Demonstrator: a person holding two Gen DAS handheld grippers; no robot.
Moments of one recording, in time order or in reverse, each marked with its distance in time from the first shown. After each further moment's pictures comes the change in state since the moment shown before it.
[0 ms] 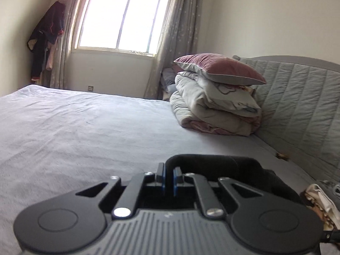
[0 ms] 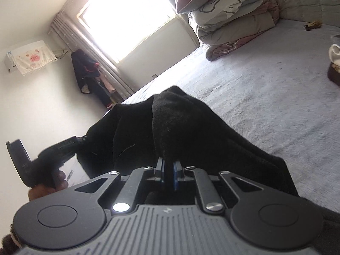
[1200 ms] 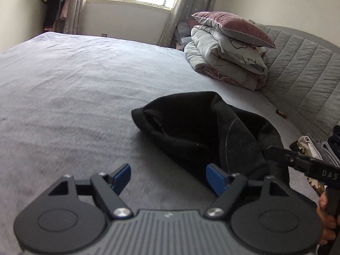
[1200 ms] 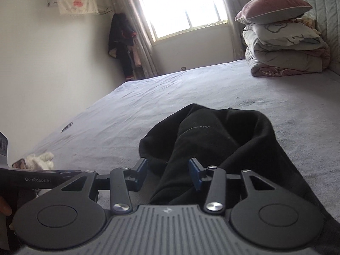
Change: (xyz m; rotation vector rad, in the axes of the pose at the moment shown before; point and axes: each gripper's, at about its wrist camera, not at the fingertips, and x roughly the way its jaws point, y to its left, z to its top) left arm -0.130 0.050 -0.105 -0.113 0.265 0.007; right arm 0.014 0.103 -0.063 -0.420 0.053 0.033
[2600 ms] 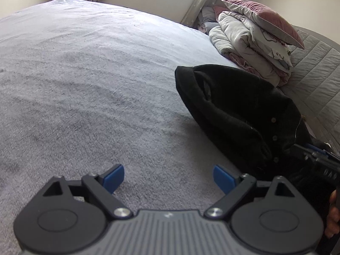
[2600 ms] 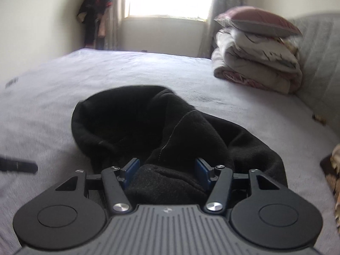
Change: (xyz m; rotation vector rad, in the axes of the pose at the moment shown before) left arm 0.071 0.056 -0.013 -0.128 0.103 0.020; right arm 0.056 -0.046 0.007 -0.128 0.068 -0.343
